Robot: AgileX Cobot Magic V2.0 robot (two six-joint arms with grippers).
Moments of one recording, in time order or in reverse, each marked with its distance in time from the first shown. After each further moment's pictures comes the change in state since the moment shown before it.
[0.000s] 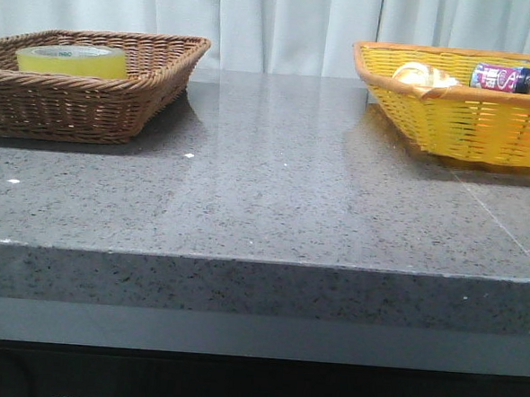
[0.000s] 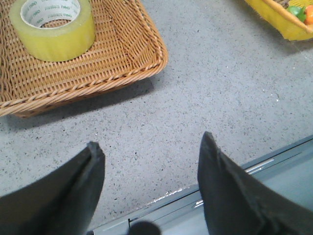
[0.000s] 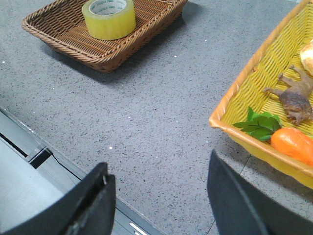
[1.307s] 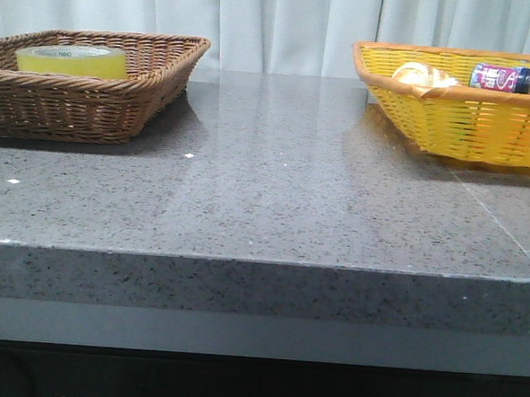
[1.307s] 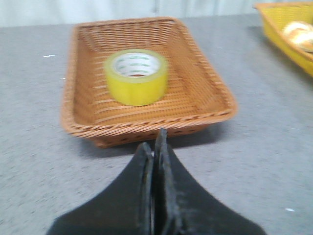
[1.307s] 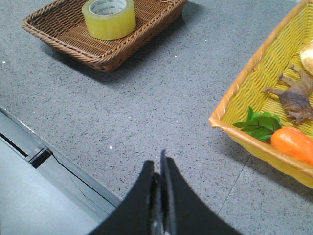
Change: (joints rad) left arm 0.187 -0.270 0.318 0.046 -0.363 0.000; right arm 0.000 0.000 0.000 0.001 0.000 0.000
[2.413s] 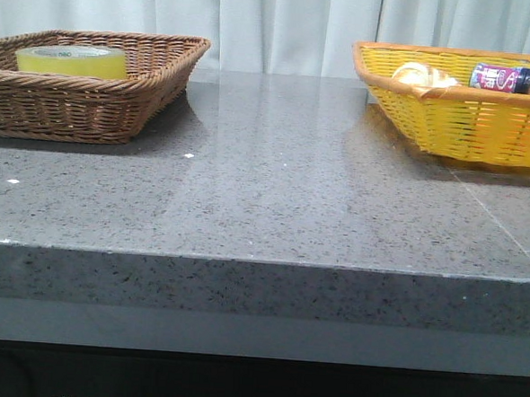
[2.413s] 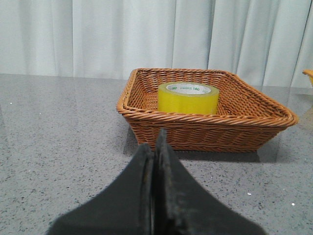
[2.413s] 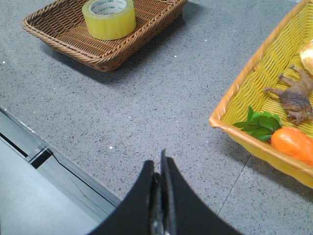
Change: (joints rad) left arm 0.096 -0.495 0.614 -0.044 -0.494 0.002; right arm 0.000 0.000 0.000 0.002 0.000 0.000
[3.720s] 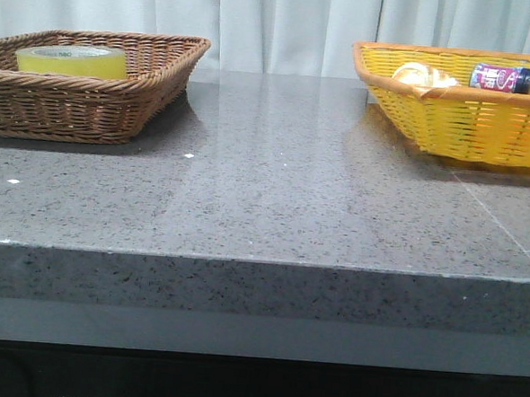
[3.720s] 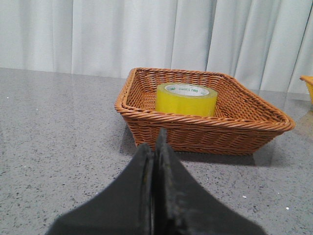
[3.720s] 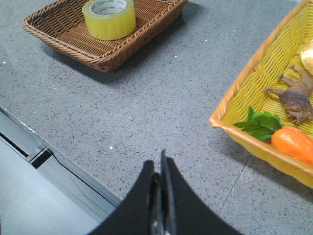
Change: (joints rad) left arm 0.000 0.000 0.000 0.100 0.000 -0.131; right arm 0.000 0.000 0.000 0.000 0.000 0.000
